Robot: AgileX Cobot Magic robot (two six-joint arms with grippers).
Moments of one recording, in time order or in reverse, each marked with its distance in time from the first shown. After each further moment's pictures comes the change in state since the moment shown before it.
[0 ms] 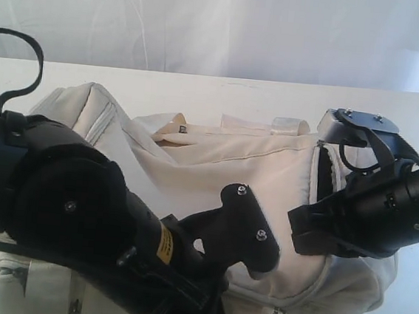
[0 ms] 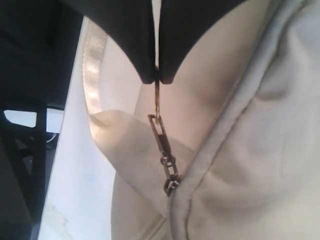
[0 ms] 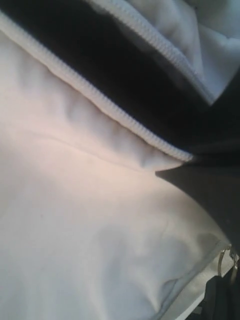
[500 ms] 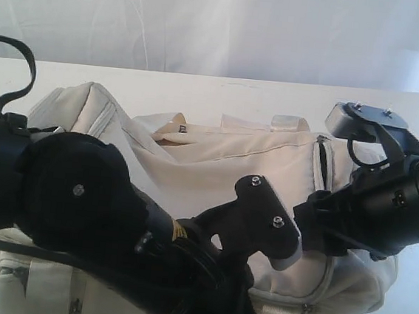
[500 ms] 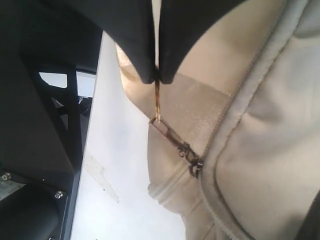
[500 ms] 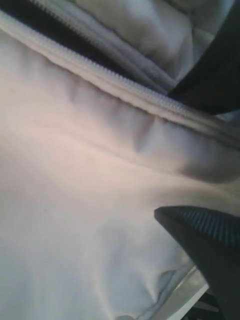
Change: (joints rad) left arm 0.000 0.008 0.000 -0.274 -0.077 0.208; right arm -0.010 -0.025 -0.002 0.009 0.010 0.000
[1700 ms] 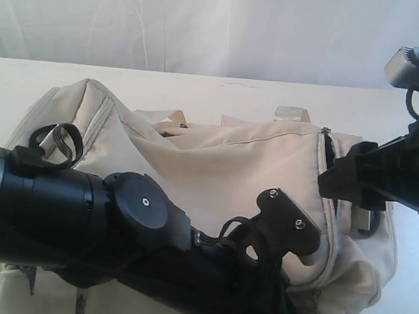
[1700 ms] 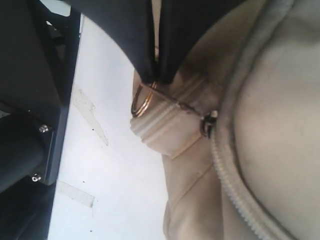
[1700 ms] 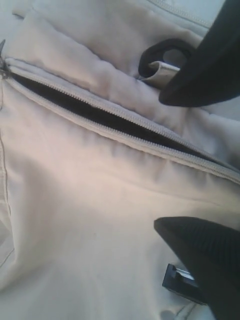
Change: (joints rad) left arm 0.000 0.181 0.000 -0.698 -0.178 0.570; right arm -0.059 -0.146 -0.053 -0.161 -0.053 0.151
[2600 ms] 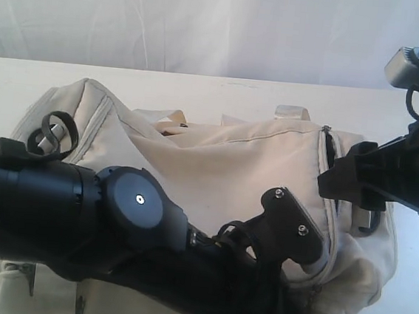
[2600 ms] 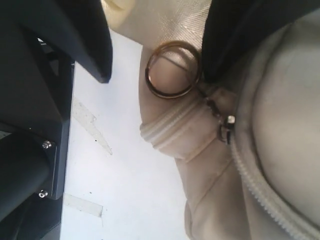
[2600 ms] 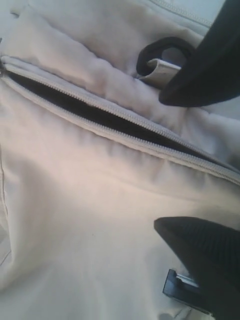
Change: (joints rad) left arm 0.000 -0.023 0.000 0.099 0.016 0.000; right arm 0.000 0.000 0.000 0.002 0.002 0.000
